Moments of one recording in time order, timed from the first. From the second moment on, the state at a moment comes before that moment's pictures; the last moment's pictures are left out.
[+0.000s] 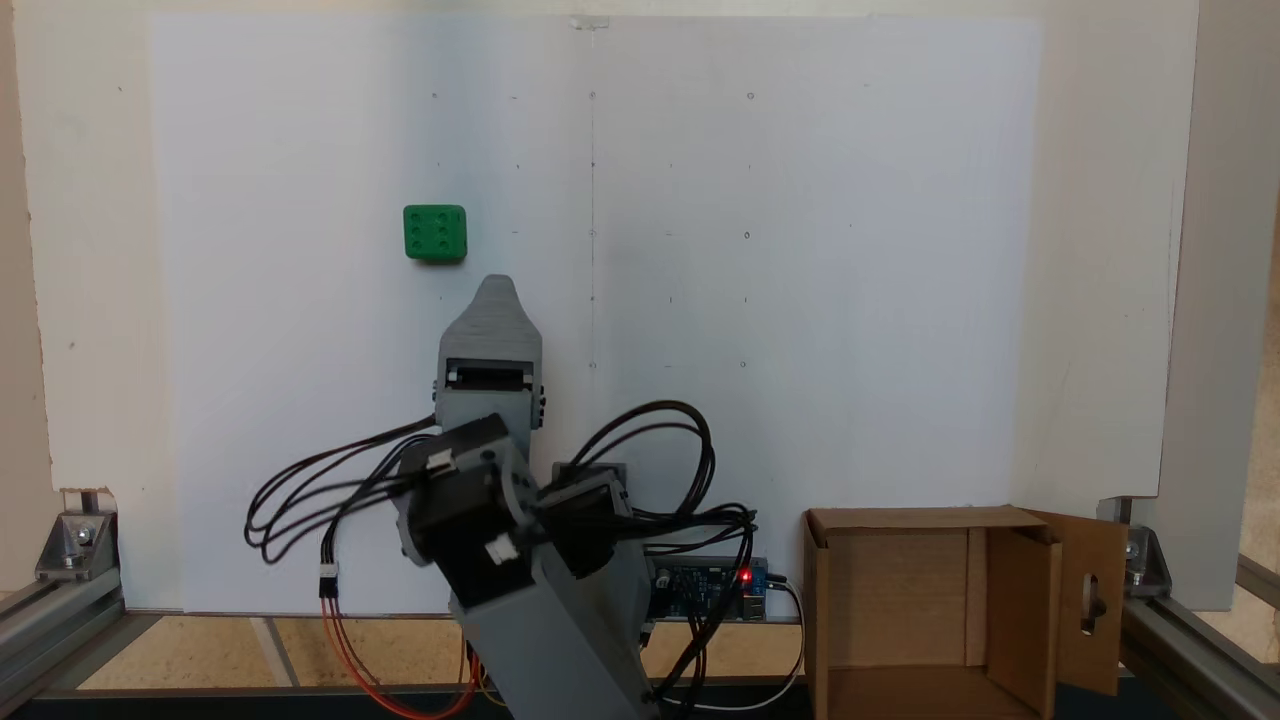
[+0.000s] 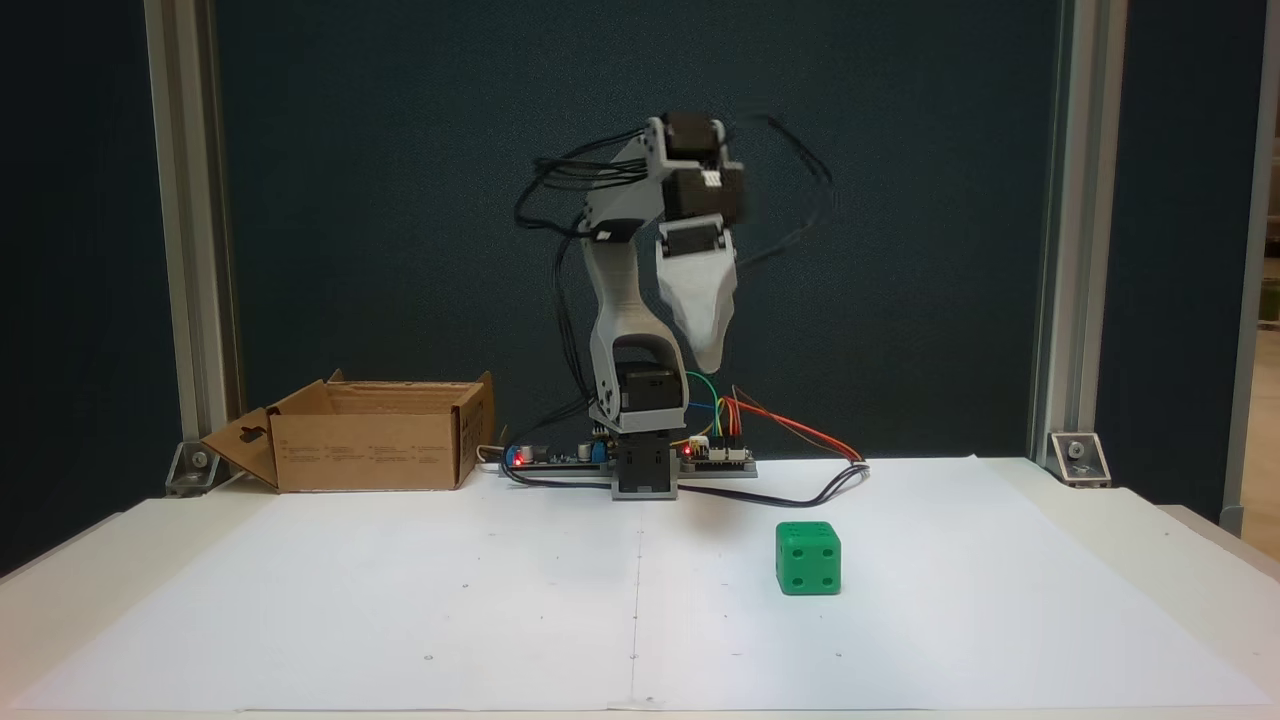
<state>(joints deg) -23.2 116.3 97.2 67.7 26.4</state>
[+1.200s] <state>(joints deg) -34.3 83.9 80.3 57.7 35.5</state>
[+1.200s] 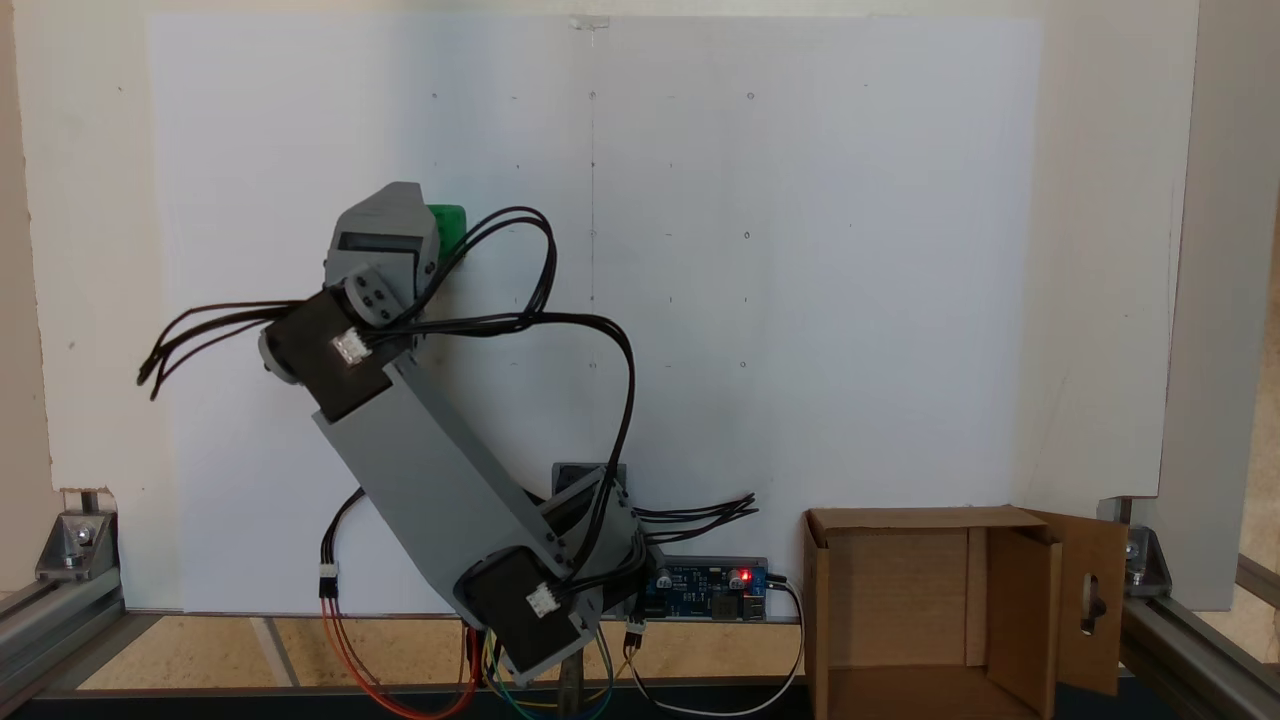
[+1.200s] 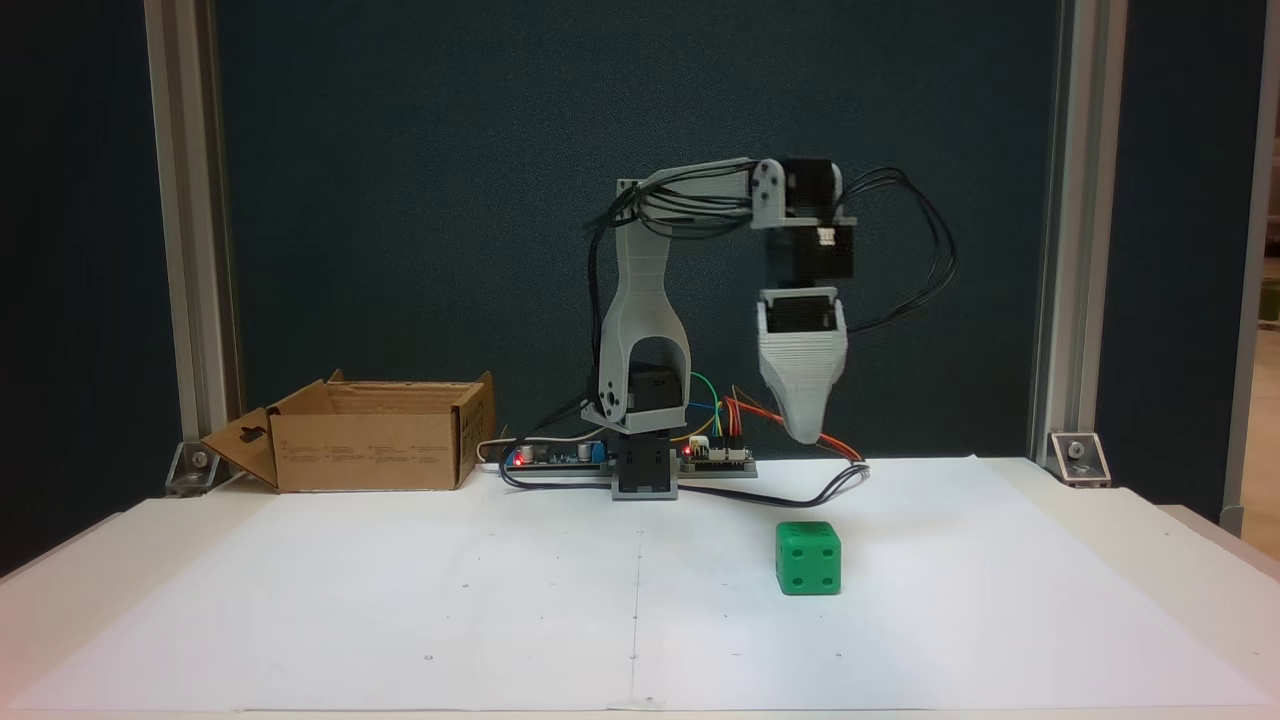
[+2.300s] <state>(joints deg) -32.6 82.3 92.9 42.8 36.1</state>
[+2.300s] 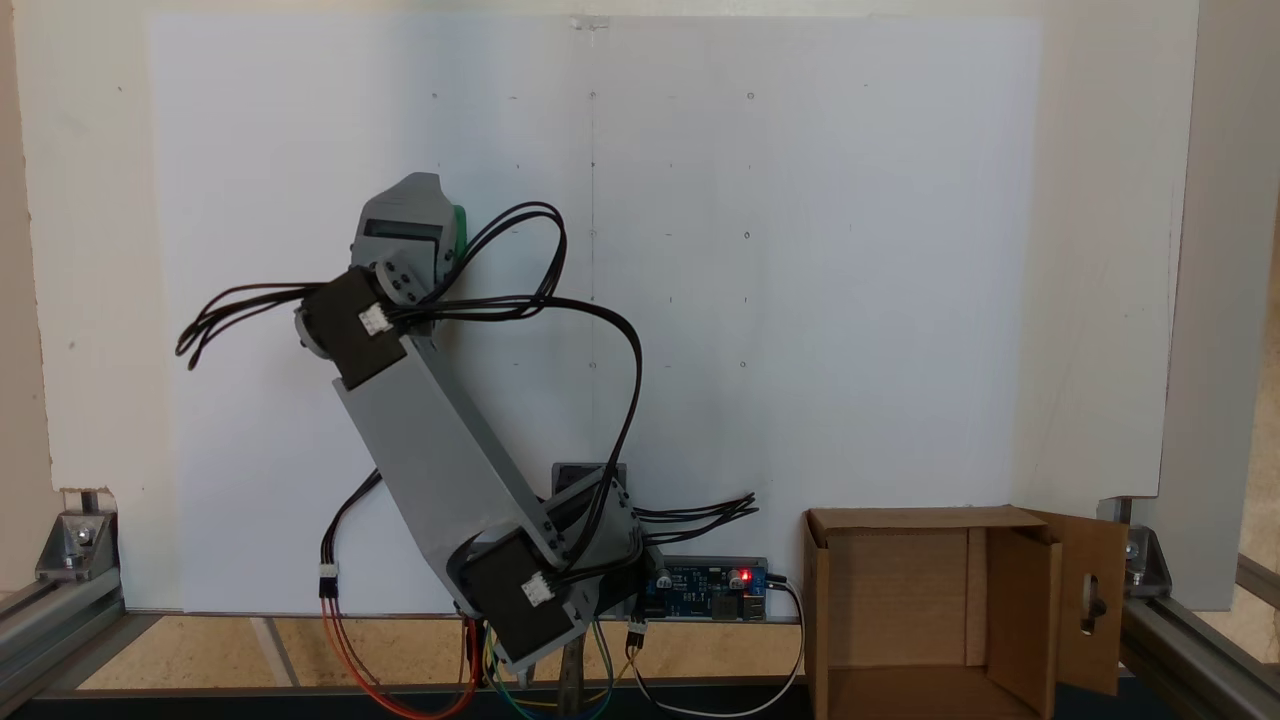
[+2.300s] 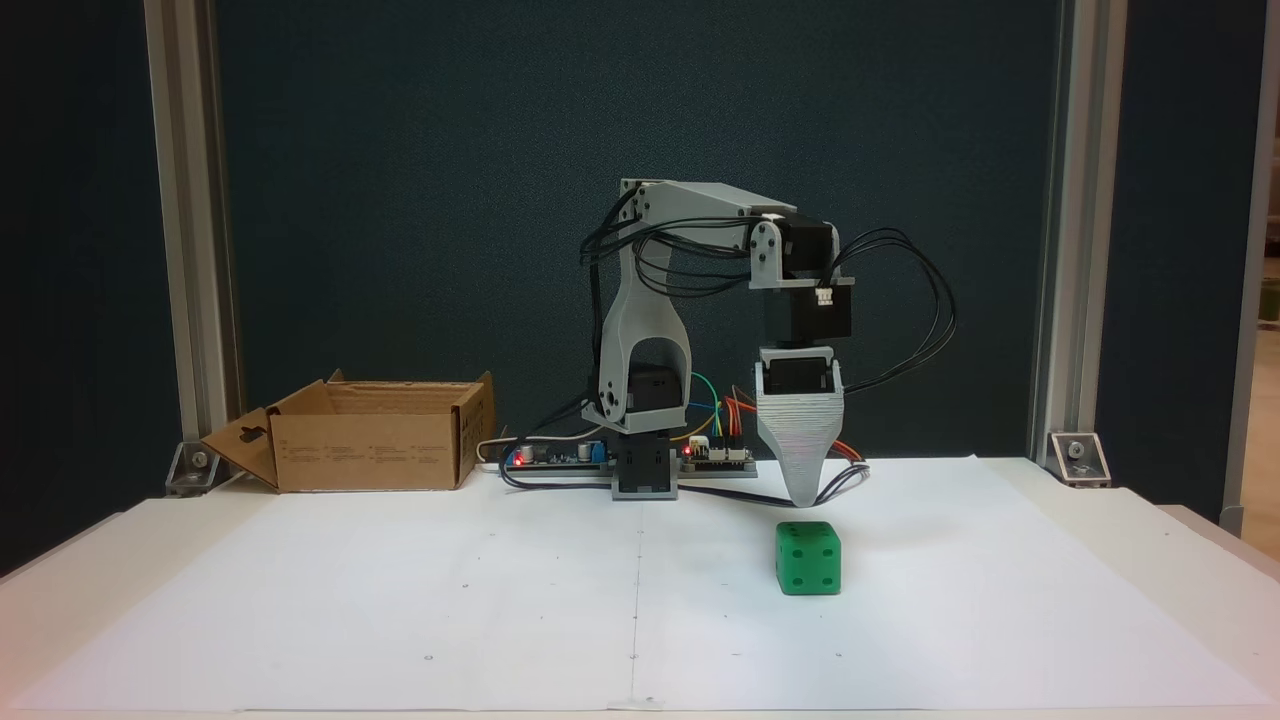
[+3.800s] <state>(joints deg) -32.2 71.5 93.8 36.6 36.3</state>
